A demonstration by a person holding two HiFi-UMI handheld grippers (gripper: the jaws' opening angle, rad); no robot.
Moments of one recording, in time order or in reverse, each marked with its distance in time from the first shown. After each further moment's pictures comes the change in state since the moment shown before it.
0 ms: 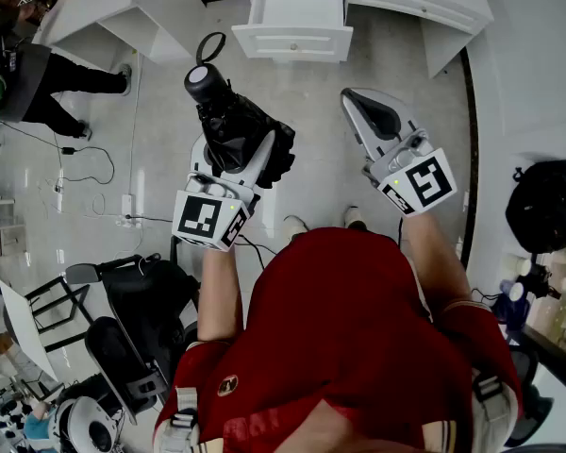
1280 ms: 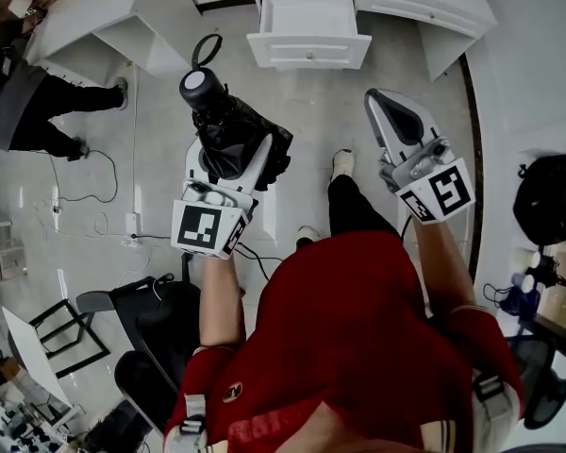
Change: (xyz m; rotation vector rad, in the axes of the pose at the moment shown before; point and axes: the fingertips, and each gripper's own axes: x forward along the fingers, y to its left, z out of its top) left arm -0.019 0.091 -0.002 0.062 -0.013 -0.029; right arm 0.057 0.010 -0.001 -0.006 -0.036 -0.108
